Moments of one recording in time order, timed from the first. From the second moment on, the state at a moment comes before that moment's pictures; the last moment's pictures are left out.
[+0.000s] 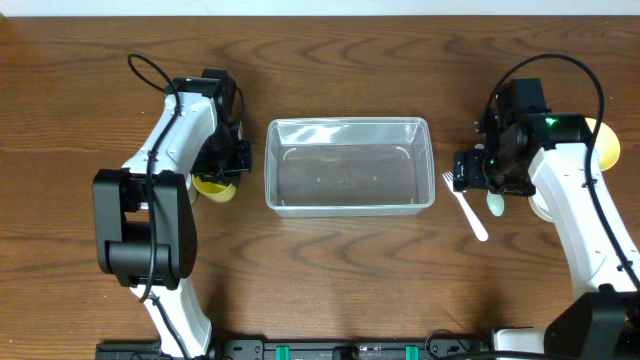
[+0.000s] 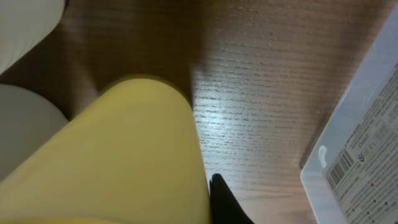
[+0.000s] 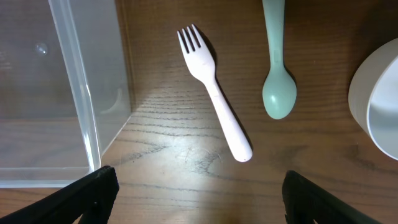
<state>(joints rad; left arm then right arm) -0.09 2.00 1.48 -1.22 0.07 -0.16 0.05 1.55 1.27 -1.17 -0.03 0.13</state>
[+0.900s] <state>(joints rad) -0.46 1.64 1.73 -1.22 0.06 -0.18 0.05 1.55 1.27 -1.17 -0.02 0.13</state>
